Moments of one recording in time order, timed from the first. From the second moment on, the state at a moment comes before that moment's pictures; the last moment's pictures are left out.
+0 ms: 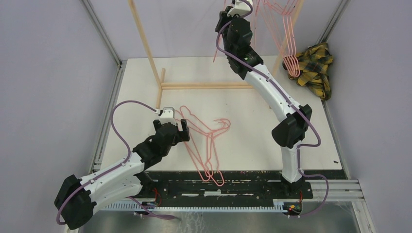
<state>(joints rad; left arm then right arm) -0.76 0.87 0.43 -0.11 -0.52 -0.50 0.60 2.03 2.22 0.08 0.52 0.16</state>
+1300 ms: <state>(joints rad) -0.76 0.94 0.42 -0.07 -0.51 -0.50 0.60 1.85 2.05 0.05 0.34 0.16</state>
